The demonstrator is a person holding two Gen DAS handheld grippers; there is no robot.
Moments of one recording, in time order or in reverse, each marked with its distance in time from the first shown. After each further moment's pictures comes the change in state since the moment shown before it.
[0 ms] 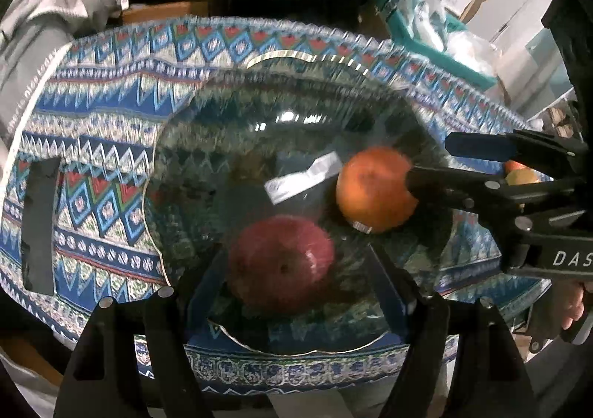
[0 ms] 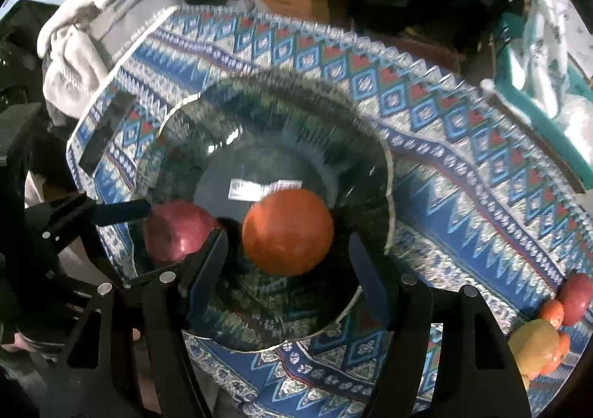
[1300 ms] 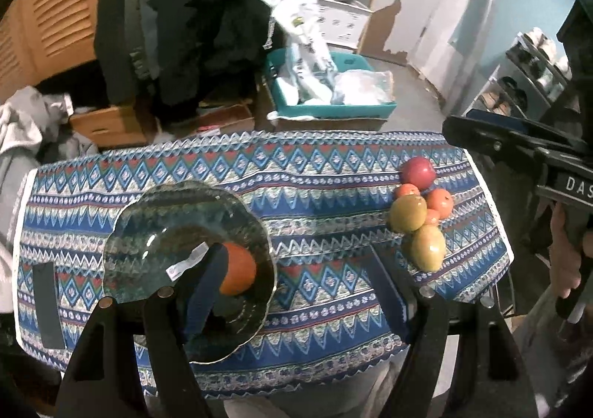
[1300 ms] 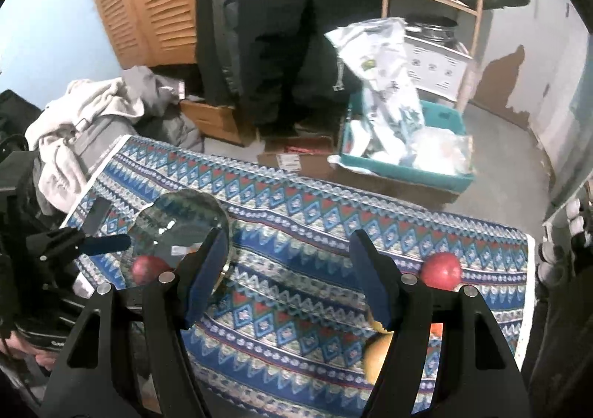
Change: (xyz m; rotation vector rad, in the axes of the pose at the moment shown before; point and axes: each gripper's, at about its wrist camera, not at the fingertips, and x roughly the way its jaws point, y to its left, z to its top) left arm -0.103 -0.146 0.023 0.235 -0.191 -0.114; right arm -0.215 -0.078 -0.066 0.167 -0.378 -0.230
